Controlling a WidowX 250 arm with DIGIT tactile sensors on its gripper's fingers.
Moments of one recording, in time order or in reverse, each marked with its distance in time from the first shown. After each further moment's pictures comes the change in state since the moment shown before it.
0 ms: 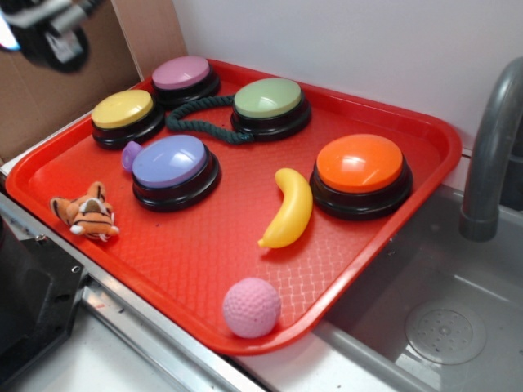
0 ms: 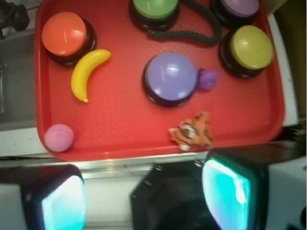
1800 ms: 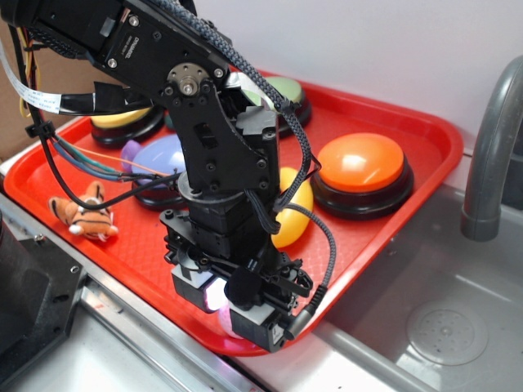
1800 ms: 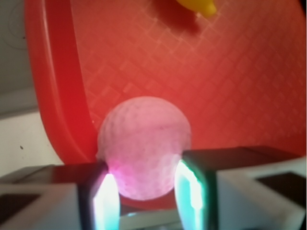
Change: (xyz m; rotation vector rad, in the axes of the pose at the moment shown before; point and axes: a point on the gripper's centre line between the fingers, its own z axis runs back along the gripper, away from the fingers) arm -0.011 -0.101 -0.164 0.082 0.181 0.112
